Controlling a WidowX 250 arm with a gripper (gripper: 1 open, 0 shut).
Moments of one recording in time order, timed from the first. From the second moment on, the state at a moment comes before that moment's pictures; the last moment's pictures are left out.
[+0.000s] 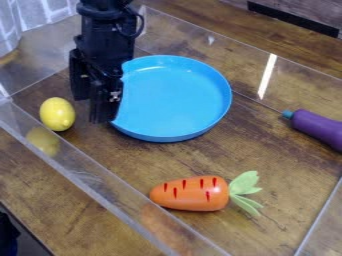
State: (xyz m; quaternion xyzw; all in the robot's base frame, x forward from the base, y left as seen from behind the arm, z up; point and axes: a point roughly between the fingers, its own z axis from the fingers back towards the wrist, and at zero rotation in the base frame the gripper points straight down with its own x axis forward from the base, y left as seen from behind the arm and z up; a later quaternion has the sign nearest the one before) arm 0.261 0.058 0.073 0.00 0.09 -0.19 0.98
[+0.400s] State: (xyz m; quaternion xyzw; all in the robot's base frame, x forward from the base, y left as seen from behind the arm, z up) arm 0.256 0.068 0.068 0.00 0.10 -0.22 0.97
